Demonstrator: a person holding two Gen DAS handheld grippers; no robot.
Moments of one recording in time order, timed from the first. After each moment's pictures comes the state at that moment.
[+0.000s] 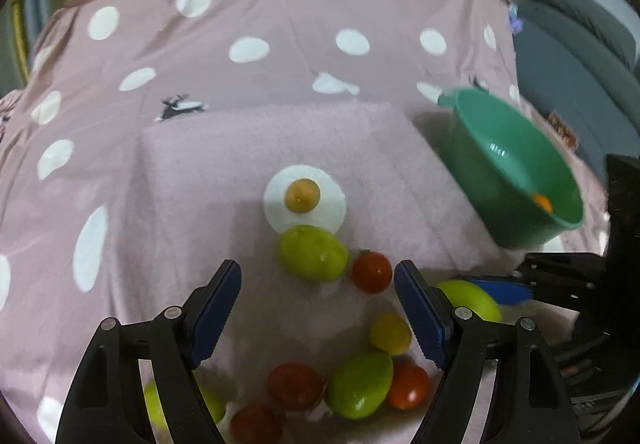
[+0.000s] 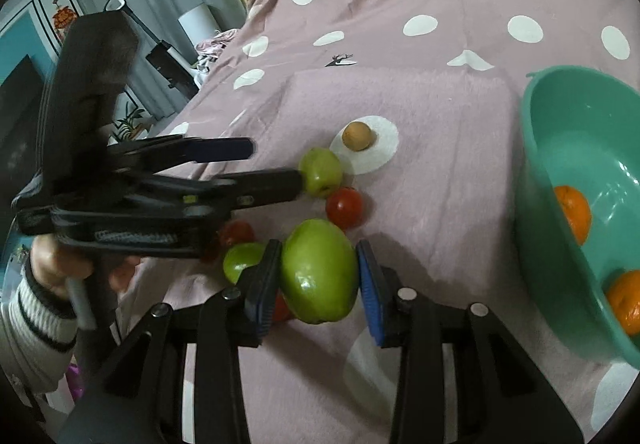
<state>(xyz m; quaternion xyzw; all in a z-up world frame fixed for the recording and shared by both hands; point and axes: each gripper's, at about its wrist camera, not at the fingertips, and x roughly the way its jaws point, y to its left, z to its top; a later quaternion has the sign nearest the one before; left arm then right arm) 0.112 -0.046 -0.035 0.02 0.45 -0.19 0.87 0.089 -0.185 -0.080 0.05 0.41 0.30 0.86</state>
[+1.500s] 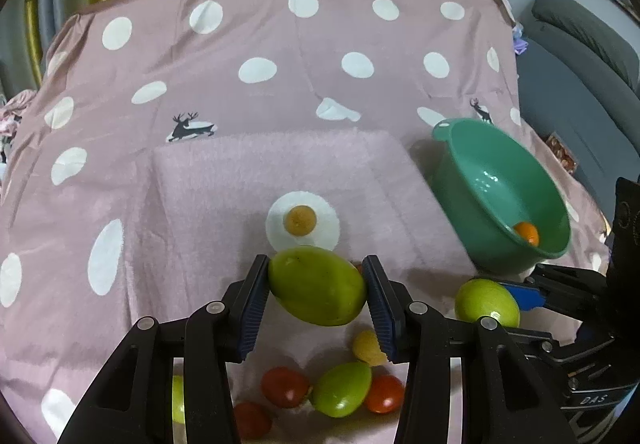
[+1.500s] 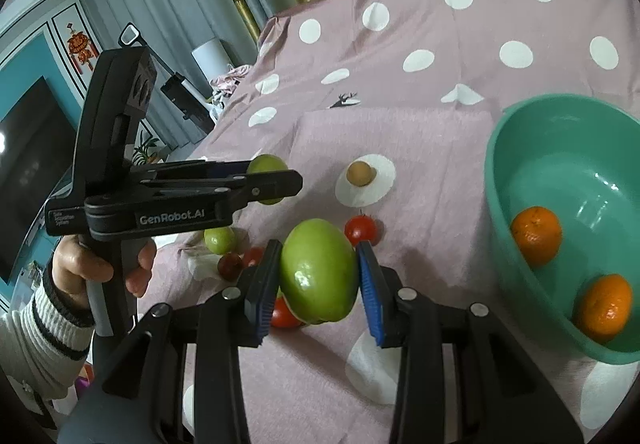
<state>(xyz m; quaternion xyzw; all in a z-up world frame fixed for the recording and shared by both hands) 0.102 -0.043 -0.006 0.00 0.43 -0.18 0.88 0.078 -0.209 -0.055 0.08 0.36 0.31 0.88</state>
